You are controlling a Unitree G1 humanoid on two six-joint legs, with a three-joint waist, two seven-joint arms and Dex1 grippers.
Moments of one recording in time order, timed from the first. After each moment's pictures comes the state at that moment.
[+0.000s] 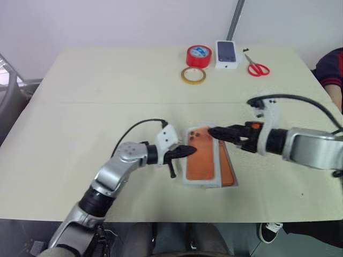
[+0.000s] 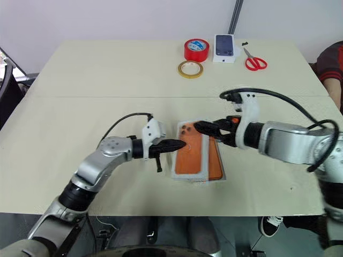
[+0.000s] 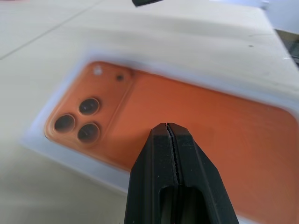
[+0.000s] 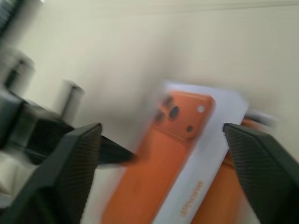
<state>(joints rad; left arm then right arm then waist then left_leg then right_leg) -0.44 0.33 -0.38 -0.15 -0.28 0.44 -0.85 -0.43 -1.09 -0.09 -0.38 1.83 1.14 -0.36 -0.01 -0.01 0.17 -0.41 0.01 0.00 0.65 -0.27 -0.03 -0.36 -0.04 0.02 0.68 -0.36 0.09</state>
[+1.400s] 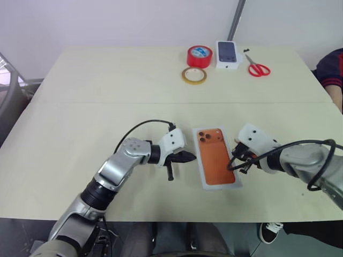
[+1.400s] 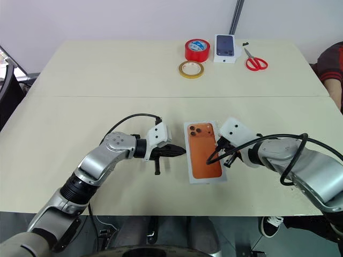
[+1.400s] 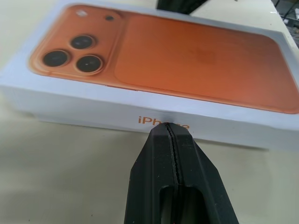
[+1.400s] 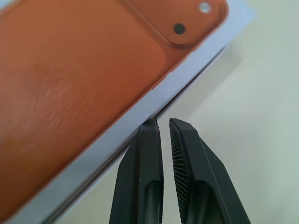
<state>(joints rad) -0.51 0.37 -0.42 -0.15 -0.20 0.56 -0.96 -0.27 -1.12 0.08 -0.70 0.67 1.17 0.41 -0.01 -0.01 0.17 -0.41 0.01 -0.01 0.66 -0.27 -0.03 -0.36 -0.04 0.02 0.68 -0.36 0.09</state>
